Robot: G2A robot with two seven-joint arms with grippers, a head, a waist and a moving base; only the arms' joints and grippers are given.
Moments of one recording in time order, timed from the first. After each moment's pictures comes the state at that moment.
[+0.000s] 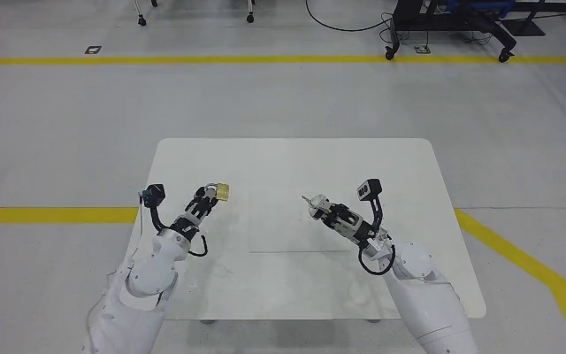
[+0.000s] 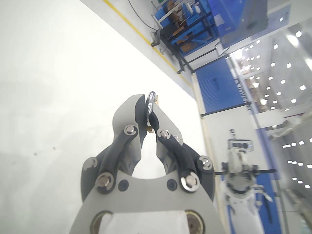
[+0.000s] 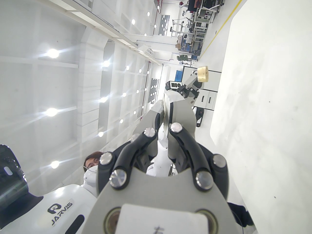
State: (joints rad) left arm 1.26 -1.26 -1.37 -1.60 0.18 0.03 -0.25; right arm -1.14 -1.23 1.27 -1.36 0.47 -0.32 0.79
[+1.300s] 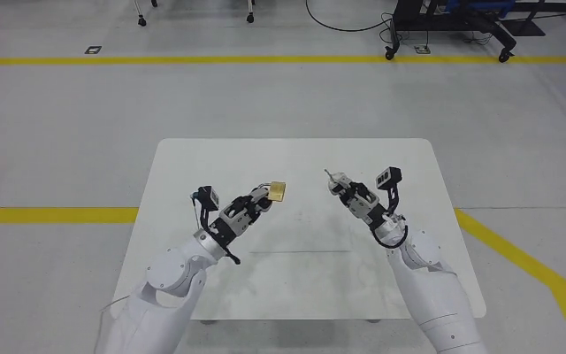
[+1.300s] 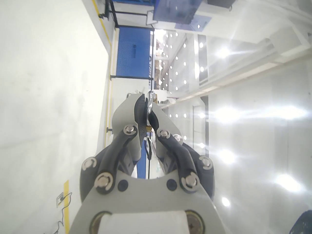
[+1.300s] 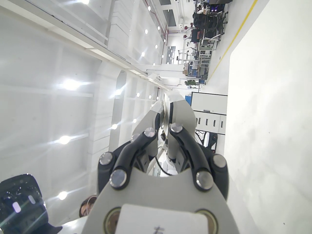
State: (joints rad) left arm 1.19 -1.31 -1.20 -1.62 -0.43 -0.03 -0.44; right arm -1.06 -1.23 1.31 -1.27 0.58 -0.25 0.67
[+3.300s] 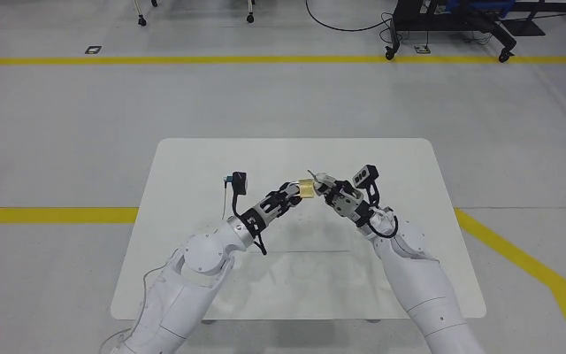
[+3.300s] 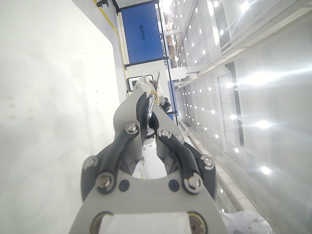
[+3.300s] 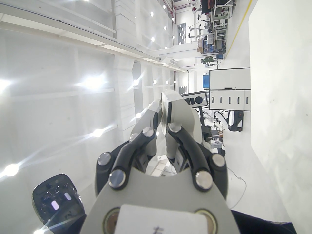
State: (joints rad) left arm 1.00 -1.37 -1.04 -1.40 -0.21 -0.14 -0.42; right arm -0.96 -1.28 1.23 -1.14 0.75 -0.18 0.85
